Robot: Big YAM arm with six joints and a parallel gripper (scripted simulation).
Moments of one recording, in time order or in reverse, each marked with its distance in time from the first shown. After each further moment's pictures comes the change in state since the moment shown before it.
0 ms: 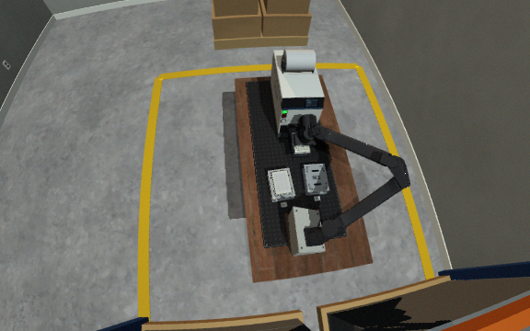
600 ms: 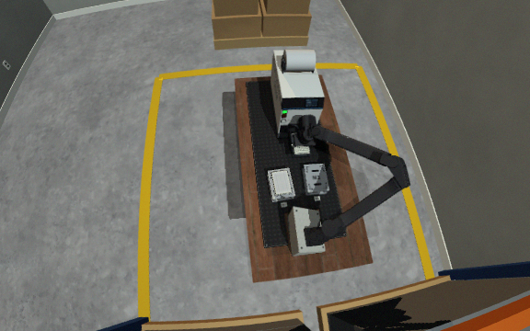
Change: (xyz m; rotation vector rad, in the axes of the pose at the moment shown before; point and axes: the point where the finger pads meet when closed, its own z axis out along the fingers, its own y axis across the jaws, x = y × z) arm 0.004 0.003 0.000 -0.001 0.004 -0.011
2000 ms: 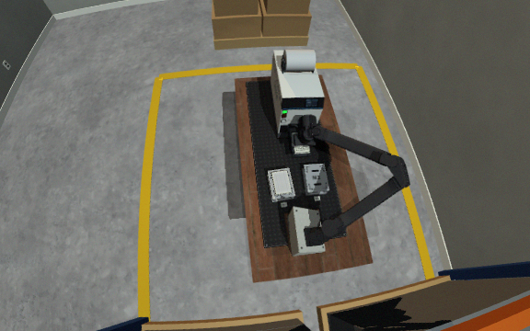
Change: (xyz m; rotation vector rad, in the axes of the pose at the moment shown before) arm -0.004 -0.003 0.005 0.001 -0.009 0.011
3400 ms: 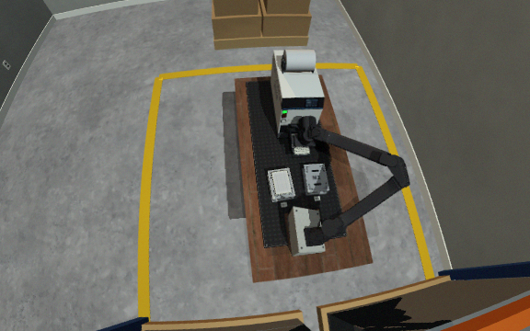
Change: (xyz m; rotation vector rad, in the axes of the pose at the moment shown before) arm 0.005 0.000 0.005 0.000 0.004 -0.003
